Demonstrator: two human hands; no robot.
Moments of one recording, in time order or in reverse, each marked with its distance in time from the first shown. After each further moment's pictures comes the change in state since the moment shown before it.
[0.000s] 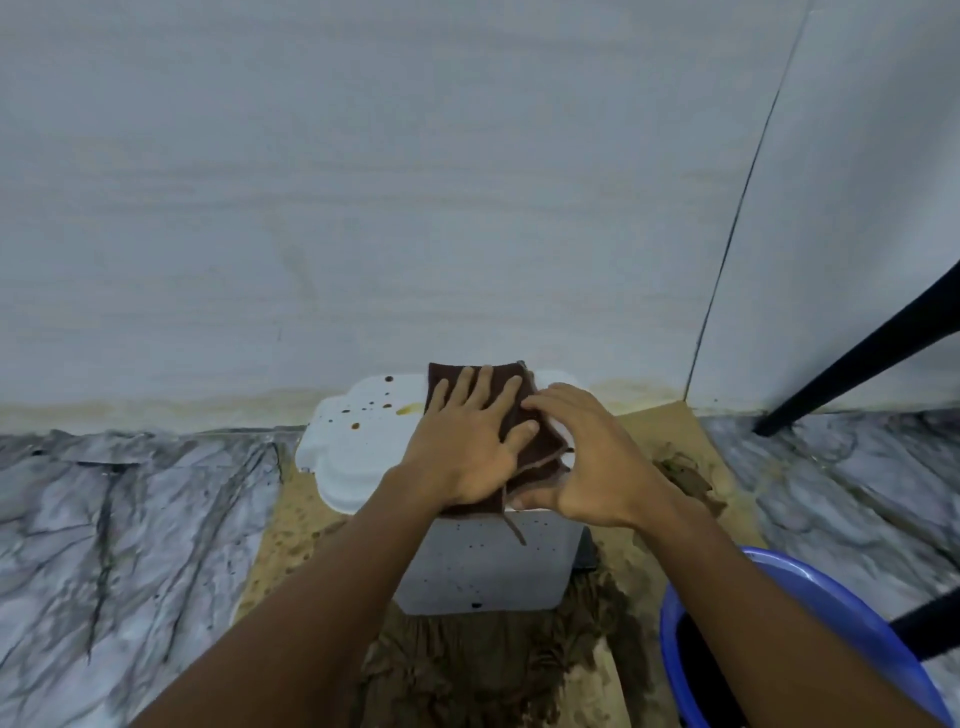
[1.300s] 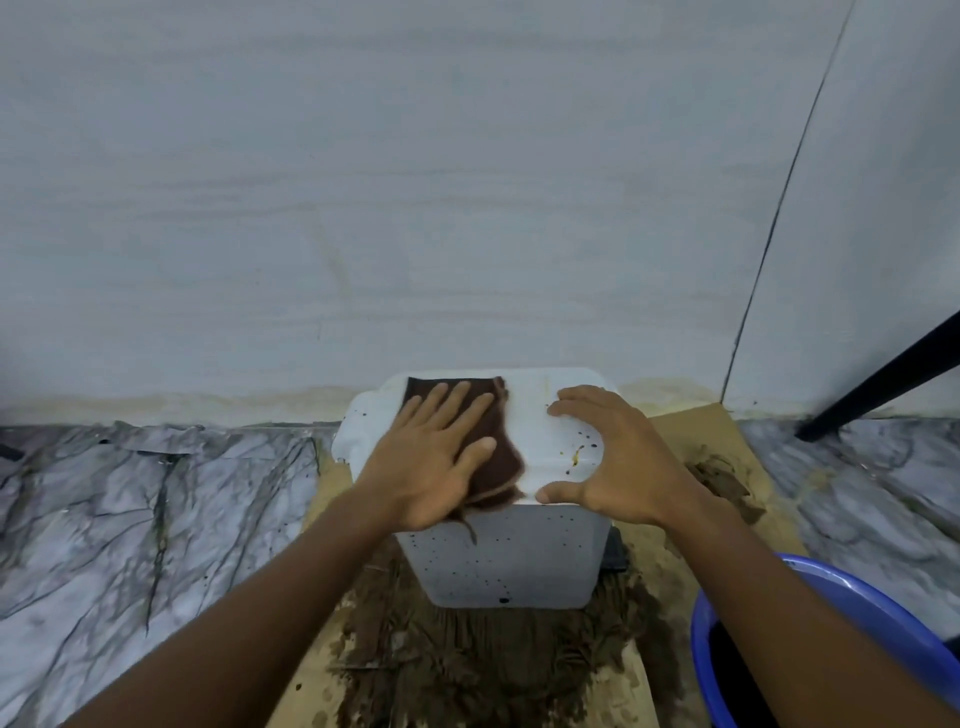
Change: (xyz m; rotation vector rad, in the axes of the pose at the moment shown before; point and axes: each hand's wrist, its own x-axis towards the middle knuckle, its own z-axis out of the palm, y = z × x) left_hand -0.050 -0.049 -0.007 0.046 0.028 -0.036; right_hand 0.001 0.006 0.007 0.020 0.034 0.025
